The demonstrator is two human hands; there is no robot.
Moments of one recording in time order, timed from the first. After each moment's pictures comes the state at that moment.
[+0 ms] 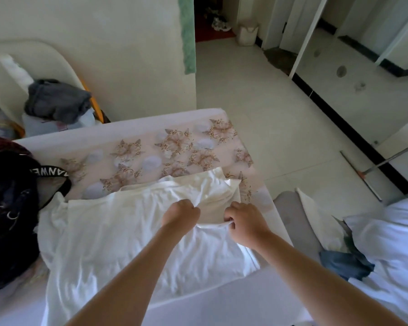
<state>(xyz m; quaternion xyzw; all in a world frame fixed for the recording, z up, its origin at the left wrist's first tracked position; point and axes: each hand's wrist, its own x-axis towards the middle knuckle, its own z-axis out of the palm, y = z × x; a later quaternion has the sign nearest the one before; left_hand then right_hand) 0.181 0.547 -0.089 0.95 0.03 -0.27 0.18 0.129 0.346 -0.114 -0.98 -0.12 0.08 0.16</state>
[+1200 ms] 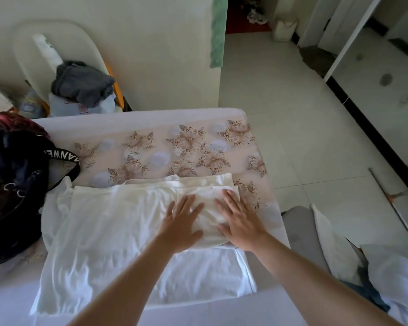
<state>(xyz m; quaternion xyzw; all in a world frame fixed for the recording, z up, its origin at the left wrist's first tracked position) 0.172 0.565 -0.146 0.97 -0.17 -0.16 0.06 0.178 0.338 -0.152 -0.97 -0.23 0.12 0.02</state>
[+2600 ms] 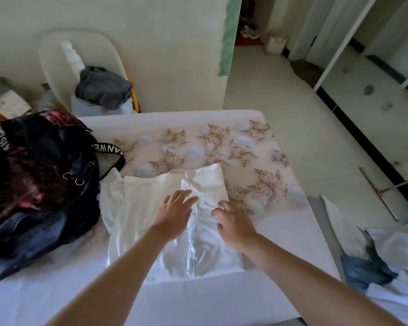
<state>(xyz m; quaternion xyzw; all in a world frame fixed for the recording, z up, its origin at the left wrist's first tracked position) 0.133 0.725 -0.110 0.97 -0.21 -0.03 0.13 0.105 0.506 -0.102 -0.97 -0.13 0.13 0.14</state>
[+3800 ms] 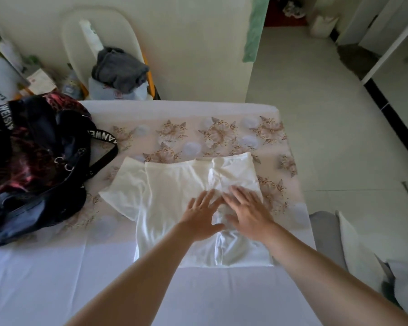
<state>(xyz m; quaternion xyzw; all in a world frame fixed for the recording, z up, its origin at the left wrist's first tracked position) 0.158 0.585 -0.127 0.95 -0.12 -0.24 0.13 0.186 0.389 -0.131 -0.95 -0.27 0.17 0.05</state>
